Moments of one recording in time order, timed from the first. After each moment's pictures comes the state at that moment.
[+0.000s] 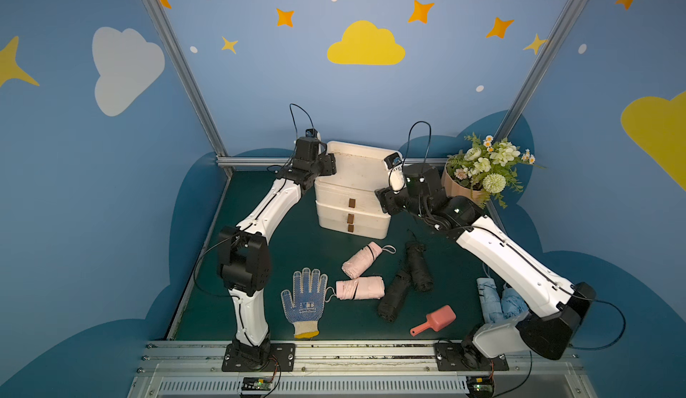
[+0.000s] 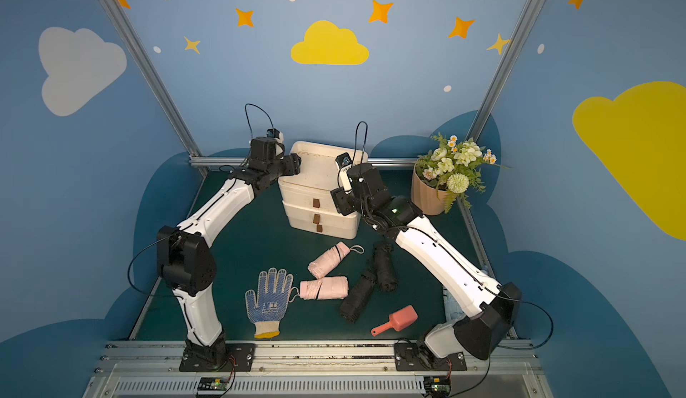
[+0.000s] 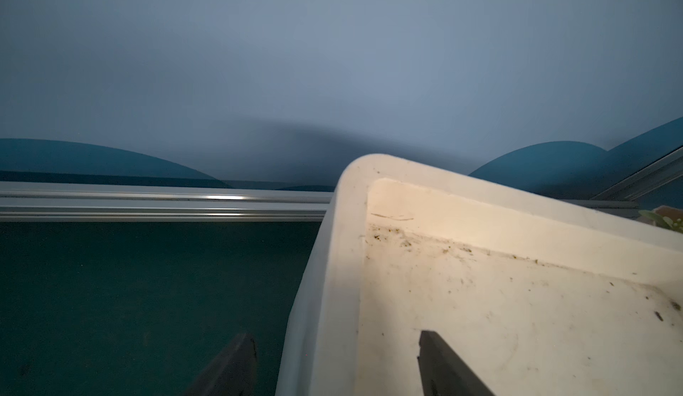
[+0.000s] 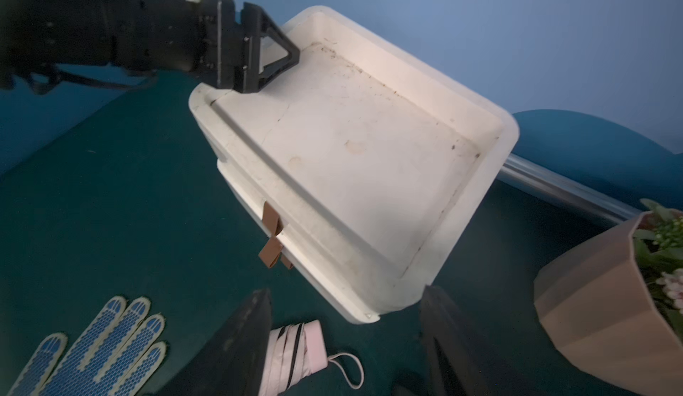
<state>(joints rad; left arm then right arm) -0.32 1.94 1.80 -0.35 -0.06 -0.28 0.77 1.43 1.48 -0.59 0.21 0.06</state>
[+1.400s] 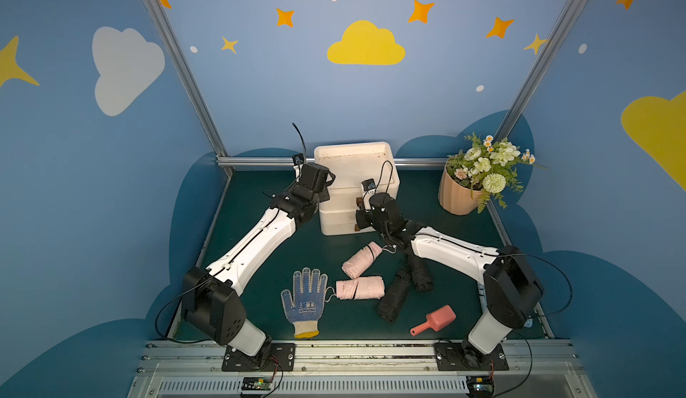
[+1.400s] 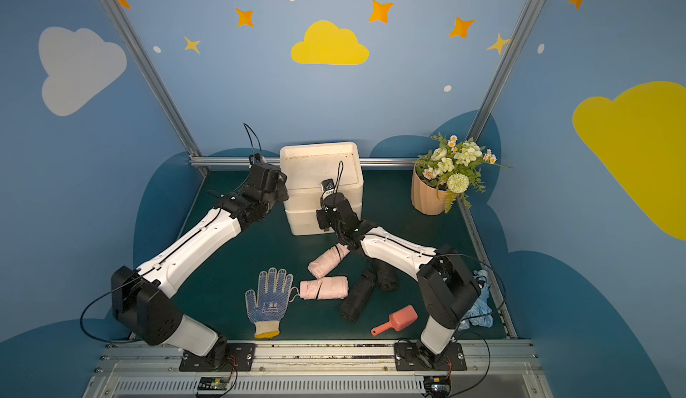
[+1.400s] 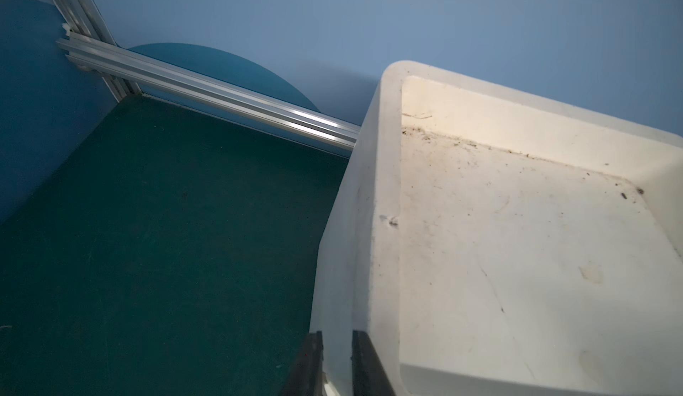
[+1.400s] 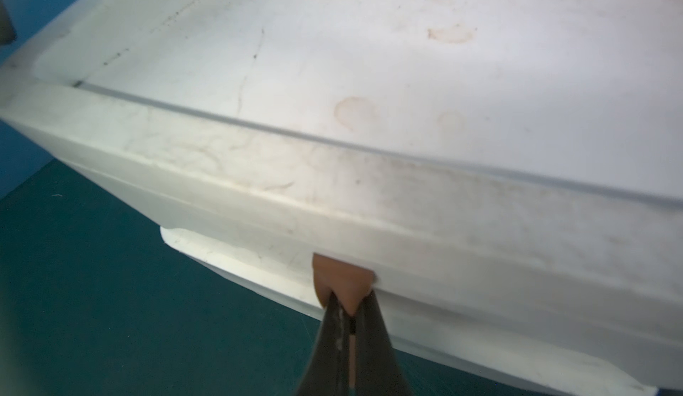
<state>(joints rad) -0.46 1.55 1.43 -0.53 -0.46 -0.58 0.81 1.71 1.22 0.05 0.27 0.20</state>
